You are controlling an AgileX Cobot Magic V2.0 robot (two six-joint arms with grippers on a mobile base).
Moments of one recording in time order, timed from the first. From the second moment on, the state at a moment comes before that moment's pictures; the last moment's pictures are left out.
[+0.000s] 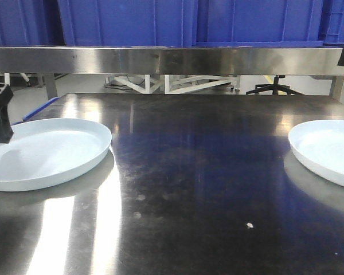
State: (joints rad) left arm -0.15 1.65 -1.02 0.11 0.57 -0.12; right arm -0.08 0.94 -0.72 -0.13 0.43 0.16
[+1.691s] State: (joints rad) left arm -0.58 1.81 -1.40 -0.09 0.54 -0.13; right arm -0.08 0.94 -0.72 -0.13 0.45 0.16
